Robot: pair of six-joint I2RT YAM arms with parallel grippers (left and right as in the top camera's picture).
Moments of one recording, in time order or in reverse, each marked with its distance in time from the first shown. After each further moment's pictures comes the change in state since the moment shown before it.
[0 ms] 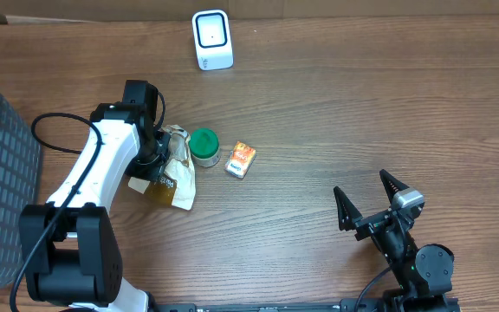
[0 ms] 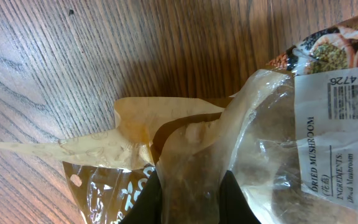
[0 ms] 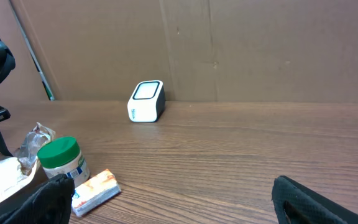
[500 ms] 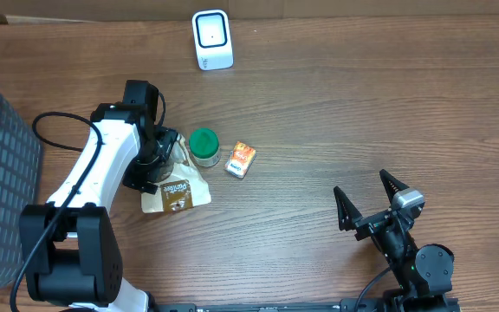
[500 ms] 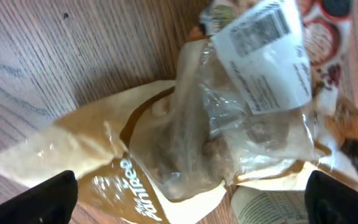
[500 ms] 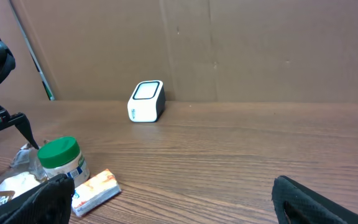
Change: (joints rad) left arm -0.002 0.000 0.000 -0.002 0.004 0.062; right arm 0.000 0.000 0.000 0.000 0.000 0.000
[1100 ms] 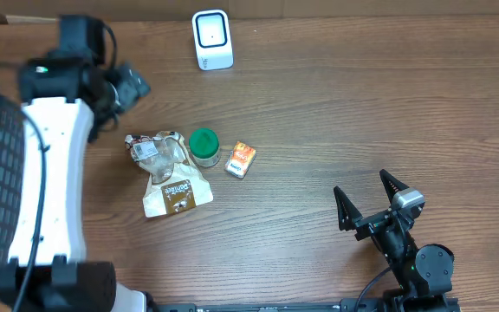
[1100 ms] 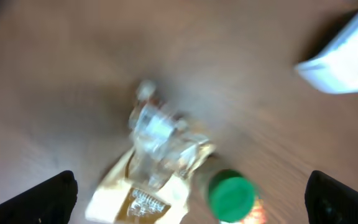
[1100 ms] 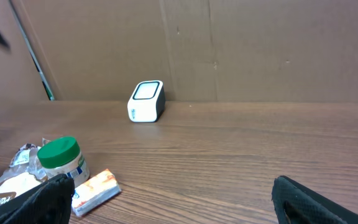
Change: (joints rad) left arm 0.090 -0.065 0.573 -0.295 -0.061 0.612; right arm 0.000 0.000 0.000 0.000 0.000 0.000
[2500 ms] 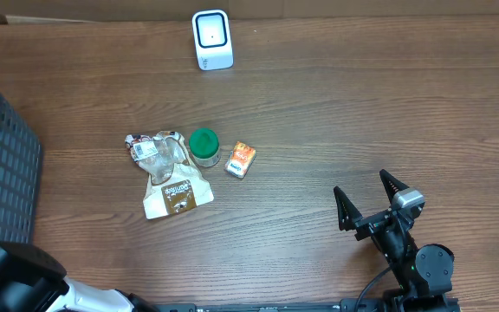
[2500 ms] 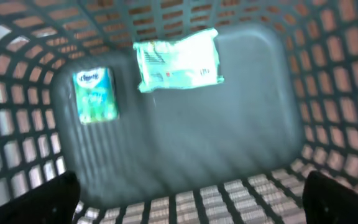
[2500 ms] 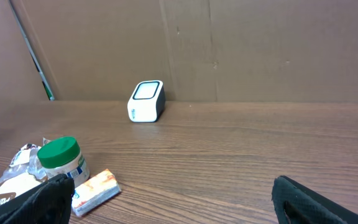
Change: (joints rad) left arm 0.867 0.137 0.139 0.025 -0.099 0.244; right arm 0.000 0.000 0.000 0.000 0.000 0.000
